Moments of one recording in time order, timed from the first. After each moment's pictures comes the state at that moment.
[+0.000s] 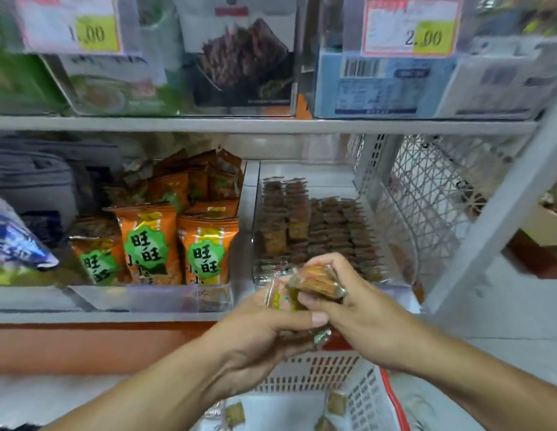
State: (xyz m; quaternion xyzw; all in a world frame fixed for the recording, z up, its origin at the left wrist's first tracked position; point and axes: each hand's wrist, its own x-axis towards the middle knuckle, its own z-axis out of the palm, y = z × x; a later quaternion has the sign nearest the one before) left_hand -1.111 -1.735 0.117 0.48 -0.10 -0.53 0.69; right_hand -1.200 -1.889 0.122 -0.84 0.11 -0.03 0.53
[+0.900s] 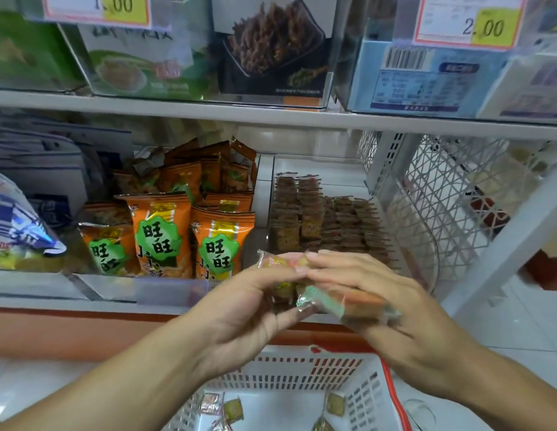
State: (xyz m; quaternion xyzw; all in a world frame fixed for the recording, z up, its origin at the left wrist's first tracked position) left_hand -1.086 -1.720 0.144 0.38 0.00 -0.53 0.76; right_hand -1.212 -1.888 0.153 -0.90 -0.10 -0.17 0.38
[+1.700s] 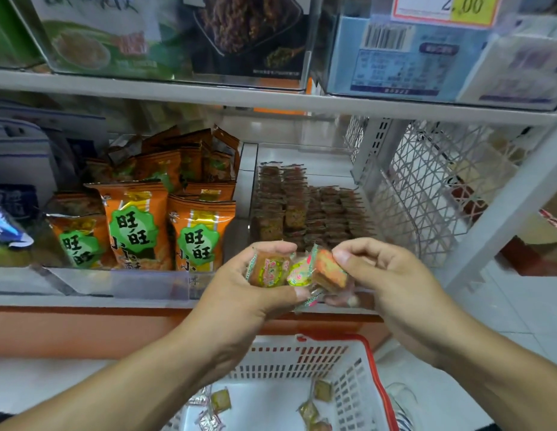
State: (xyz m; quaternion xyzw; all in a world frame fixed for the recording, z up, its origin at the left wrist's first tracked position) left_hand -1.102 -1.730 0.125 0.57 -0.14 -0.36 0.72; right_hand -1.207 -1.895 0.144 -0.64 0.21 -0.12 0.73
